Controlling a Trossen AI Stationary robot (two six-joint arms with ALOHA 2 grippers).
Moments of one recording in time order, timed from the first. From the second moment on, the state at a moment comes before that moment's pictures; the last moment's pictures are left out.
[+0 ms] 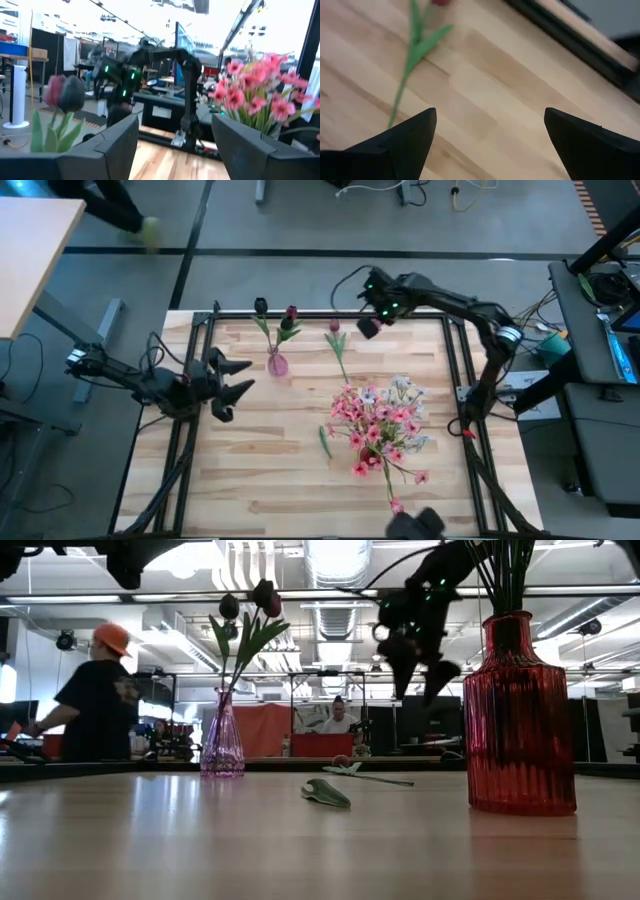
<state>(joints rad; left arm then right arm) -0.37 0.57 0.35 0.51 -0.64 -0.01 -0.70 1.77 1.53 -1.04 -0.05 0.24</state>
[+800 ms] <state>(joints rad) -0.38 0.48 0.35 0.44 -0.64 0.05 -0.57 1.62 0.89 0.02 -0.12 0.07</state>
